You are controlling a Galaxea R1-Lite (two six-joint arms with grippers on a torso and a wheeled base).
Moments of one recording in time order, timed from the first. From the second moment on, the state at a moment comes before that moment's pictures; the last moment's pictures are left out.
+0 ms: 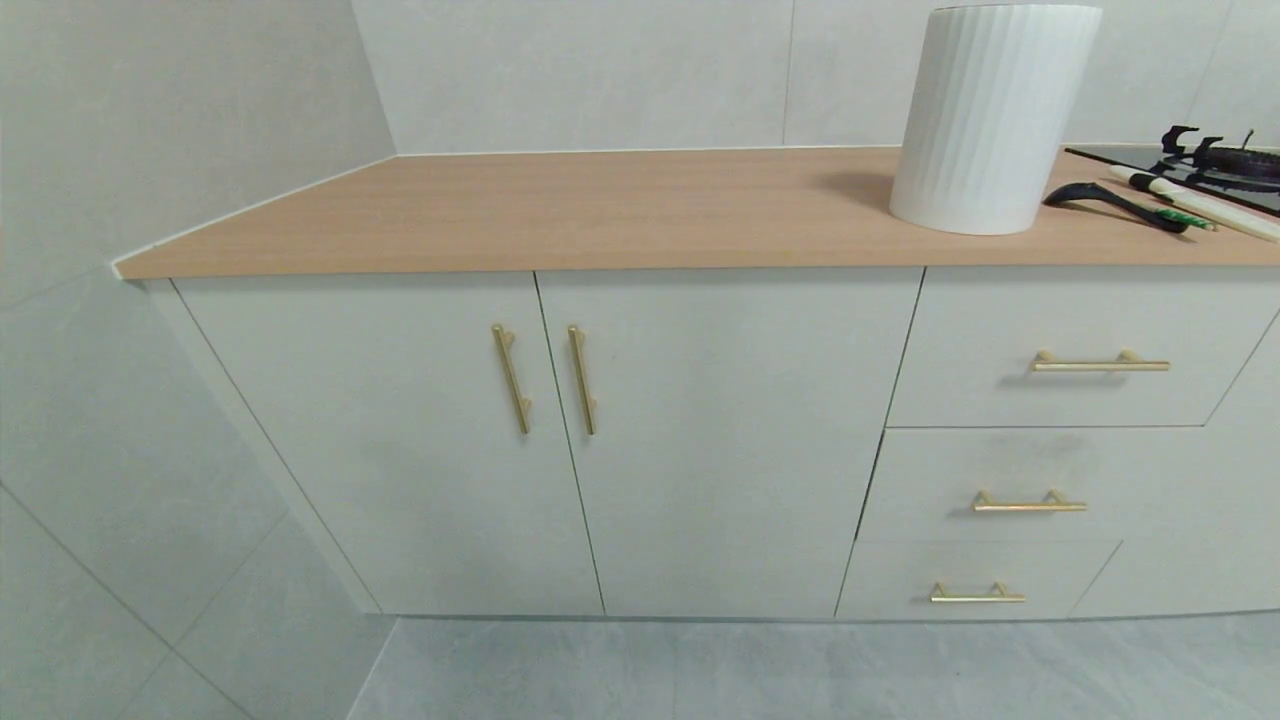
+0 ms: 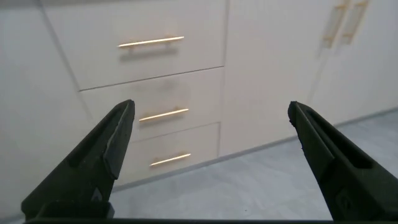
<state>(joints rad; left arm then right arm) -0.07 0.09 -0.26 0.17 0.46 -0.10 0.09 0.11 -0.39 0.19 -0.48 -0.03</state>
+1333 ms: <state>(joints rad) 0.00 0.00 0.00 0.00 0.04 0.03 0.00 0.00 0.00 -0.01 -0.03 -0.02</state>
